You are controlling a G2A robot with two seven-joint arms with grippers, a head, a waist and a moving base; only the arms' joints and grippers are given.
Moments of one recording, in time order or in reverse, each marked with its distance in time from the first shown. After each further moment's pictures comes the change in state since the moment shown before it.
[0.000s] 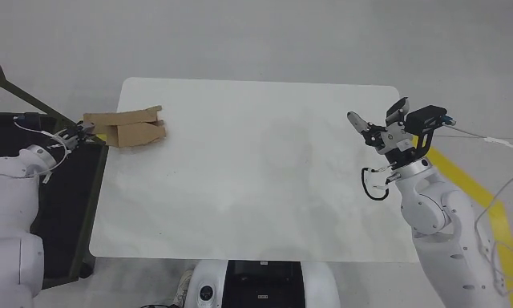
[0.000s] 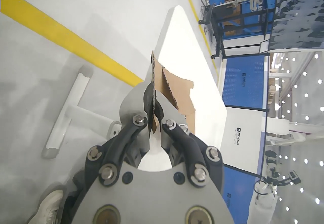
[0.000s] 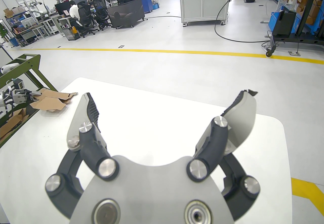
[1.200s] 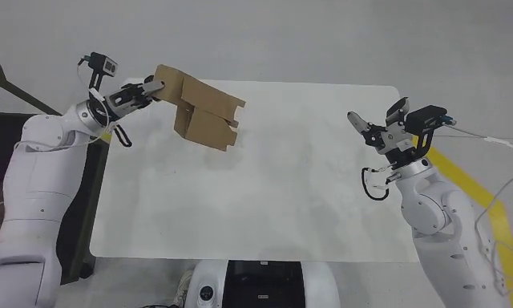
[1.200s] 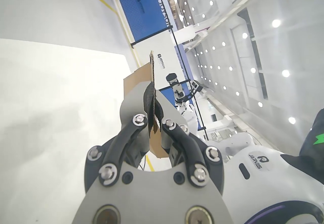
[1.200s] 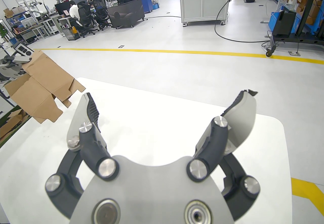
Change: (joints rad) left arm 0.232 -0.059 0.065 -0.916 -0.534 0.143 -0.234; right arm 0.000 0.000 0.000 0.000 0.000 0.000 0.000
